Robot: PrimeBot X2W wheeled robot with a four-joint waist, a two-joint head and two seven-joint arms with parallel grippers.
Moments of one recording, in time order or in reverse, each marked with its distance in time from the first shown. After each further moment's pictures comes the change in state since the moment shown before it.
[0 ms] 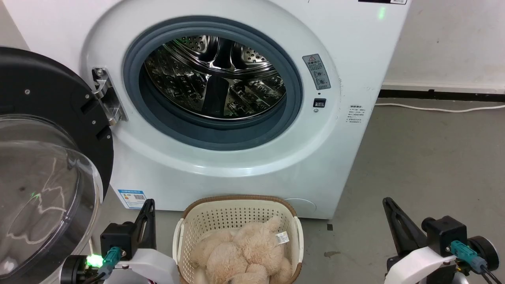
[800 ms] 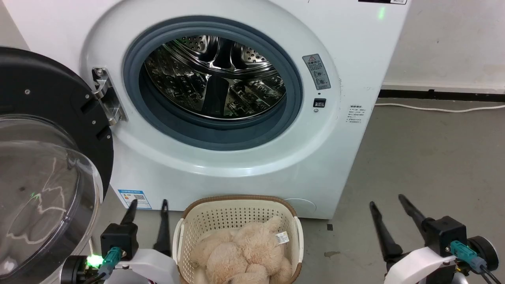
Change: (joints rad) left arm 0.001 0.000 -0.001 0.001 0.000 0.001 0.000; right arm 0.000 0.000 0.002 0.001 0.001 0.000 0.000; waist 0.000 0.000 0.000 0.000
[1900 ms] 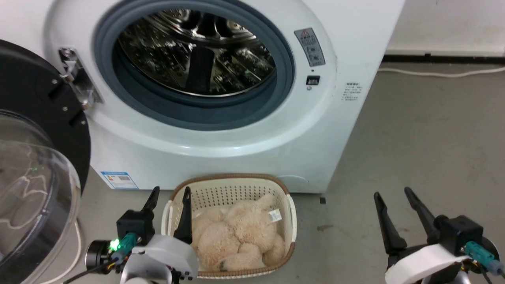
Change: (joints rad) left arm -0.090 0.000 -0.087 0.106 -0.114 0.009 -0.063; right arm -0.006 0.000 0.004 -0.002 0.109 0.000 -0.062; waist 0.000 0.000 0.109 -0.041
